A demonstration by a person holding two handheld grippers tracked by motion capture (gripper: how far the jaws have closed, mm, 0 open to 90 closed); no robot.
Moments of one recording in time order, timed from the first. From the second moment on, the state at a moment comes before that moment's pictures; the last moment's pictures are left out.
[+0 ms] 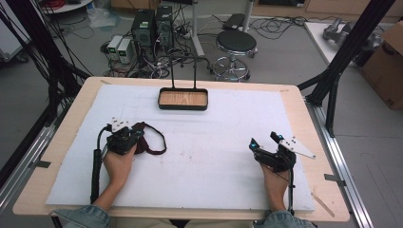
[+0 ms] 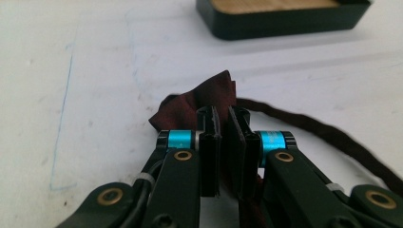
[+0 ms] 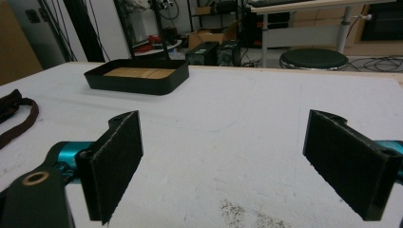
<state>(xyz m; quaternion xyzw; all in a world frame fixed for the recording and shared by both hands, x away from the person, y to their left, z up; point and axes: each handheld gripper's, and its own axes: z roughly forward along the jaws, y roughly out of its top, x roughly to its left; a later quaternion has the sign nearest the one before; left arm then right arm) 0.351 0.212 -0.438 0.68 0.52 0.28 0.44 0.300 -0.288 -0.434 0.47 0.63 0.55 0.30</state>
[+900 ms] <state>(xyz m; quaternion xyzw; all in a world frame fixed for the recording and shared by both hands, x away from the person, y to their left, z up) 0.402 0.228 -0.355 0.70 0.38 0.22 0.56 0.300 -0.288 -0.434 0.47 0.63 0.55 0.30</state>
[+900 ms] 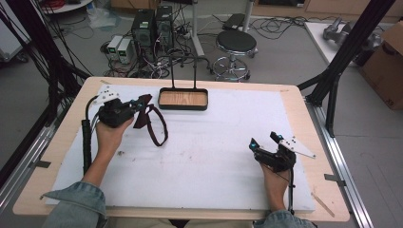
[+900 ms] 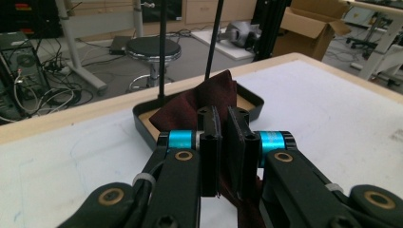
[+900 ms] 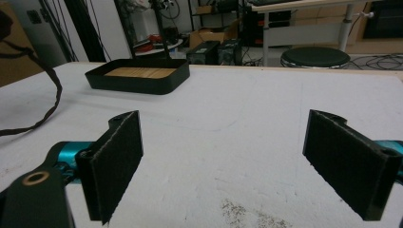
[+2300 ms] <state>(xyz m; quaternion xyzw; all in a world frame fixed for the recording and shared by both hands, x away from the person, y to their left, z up) 0.507 0.203 -0.287 0.69 0.36 0.26 0.57 0.302 -0.289 -0.435 0.47 0.63 0.55 0.29</state>
